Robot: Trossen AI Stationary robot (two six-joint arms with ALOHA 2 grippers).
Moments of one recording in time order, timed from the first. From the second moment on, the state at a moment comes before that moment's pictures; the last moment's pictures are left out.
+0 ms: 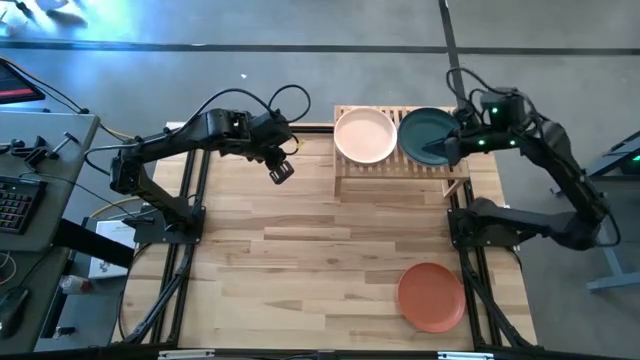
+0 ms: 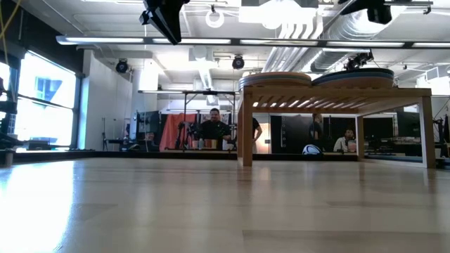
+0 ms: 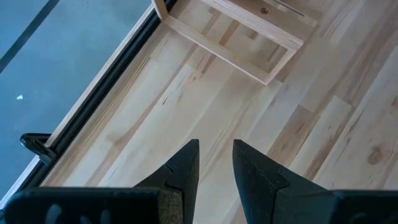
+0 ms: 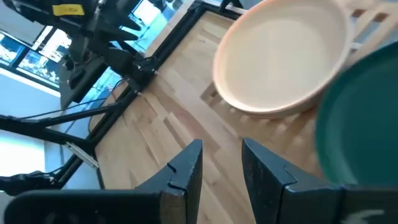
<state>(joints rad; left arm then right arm) 0.24 1.52 1.70 -1.25 -0.27 -0.28 -0.79 0.87 1.32 -1.10 -0.50 0.37</state>
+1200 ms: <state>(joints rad) 0.22 1.52 1.70 -1.48 -0.21 -0.30 0.33 1.35 1.32 -1.03 -0.06 1.52</state>
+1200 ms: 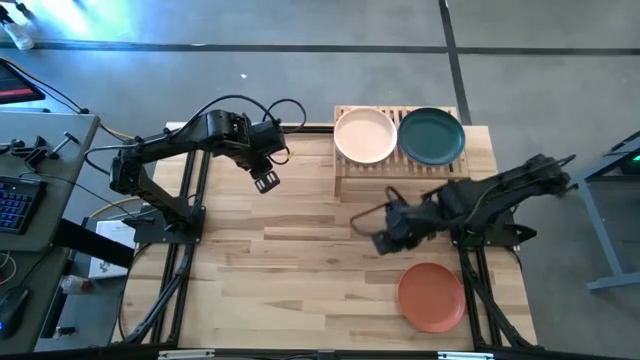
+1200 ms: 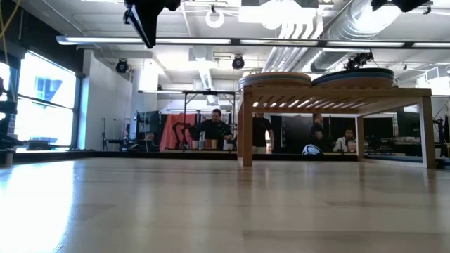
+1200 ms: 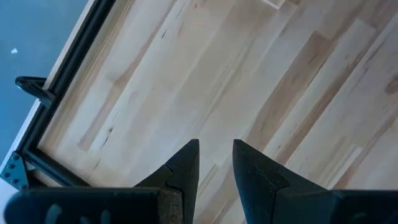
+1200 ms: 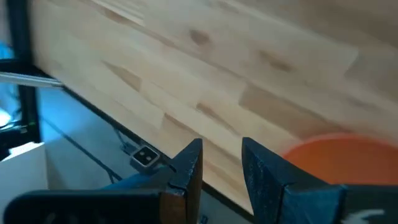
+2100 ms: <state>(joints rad) 0.22 1.52 1.70 -1.46 -0.21 -0.28 0.64 1.73 1.32 -1.03 -0.09 2.06</state>
